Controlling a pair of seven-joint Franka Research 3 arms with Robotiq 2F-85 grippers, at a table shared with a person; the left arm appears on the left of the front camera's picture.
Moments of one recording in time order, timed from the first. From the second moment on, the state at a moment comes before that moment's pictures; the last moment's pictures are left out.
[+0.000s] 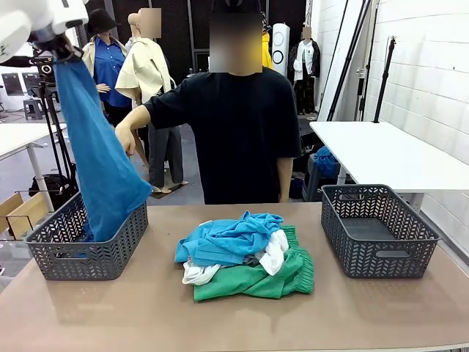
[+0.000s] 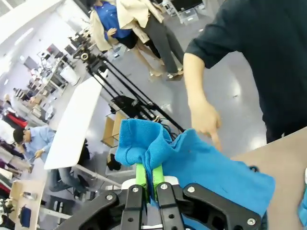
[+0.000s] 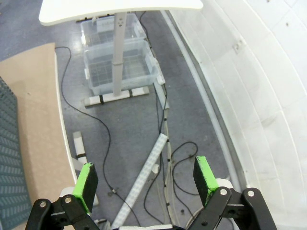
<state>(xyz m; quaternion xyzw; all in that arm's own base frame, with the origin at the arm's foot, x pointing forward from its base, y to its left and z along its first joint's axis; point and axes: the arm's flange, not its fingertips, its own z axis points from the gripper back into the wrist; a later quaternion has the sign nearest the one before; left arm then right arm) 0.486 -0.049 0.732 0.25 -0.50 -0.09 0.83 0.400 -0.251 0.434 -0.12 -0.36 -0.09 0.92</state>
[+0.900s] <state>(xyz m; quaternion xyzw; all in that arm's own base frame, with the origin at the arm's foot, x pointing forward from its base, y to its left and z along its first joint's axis) 0.401 -0.007 0.513 0.12 -0.29 -0.02 0.95 0.400 -0.252 0.434 -0.12 -0.36 -0.10 0.92</state>
